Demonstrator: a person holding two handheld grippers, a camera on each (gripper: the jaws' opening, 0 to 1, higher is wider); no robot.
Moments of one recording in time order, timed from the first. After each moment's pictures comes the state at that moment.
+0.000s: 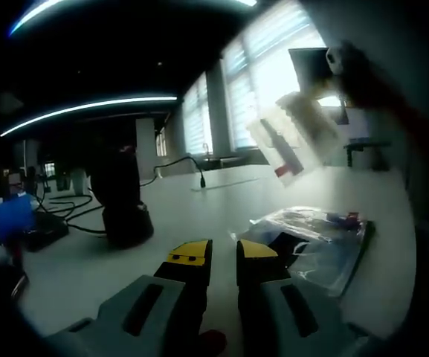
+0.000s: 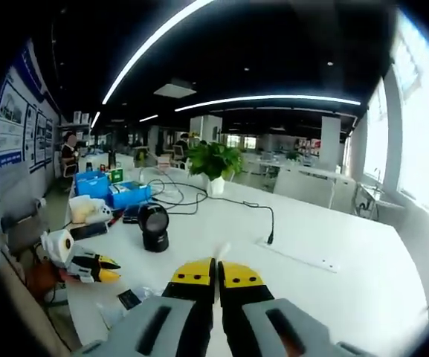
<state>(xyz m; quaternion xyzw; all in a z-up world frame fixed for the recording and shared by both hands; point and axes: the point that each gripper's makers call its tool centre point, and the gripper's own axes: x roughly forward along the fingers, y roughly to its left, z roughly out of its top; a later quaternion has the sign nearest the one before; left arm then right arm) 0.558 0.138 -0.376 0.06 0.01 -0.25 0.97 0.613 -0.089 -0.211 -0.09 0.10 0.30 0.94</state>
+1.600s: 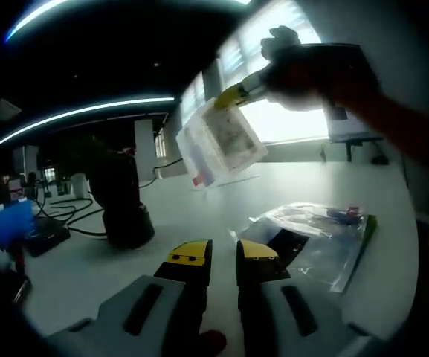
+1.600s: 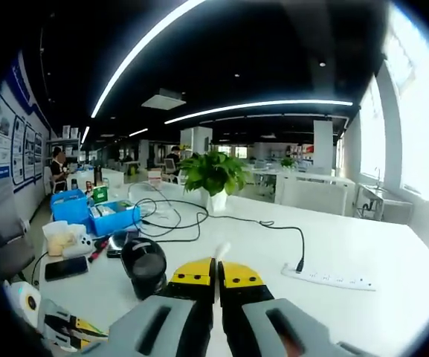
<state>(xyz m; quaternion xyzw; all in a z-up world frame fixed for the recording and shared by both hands) 0.556 0.136 -0.378 0.08 0.01 -0.25 0.96 0.706 0.031 -0.223 -0.05 0.08 0.28 0.96</state>
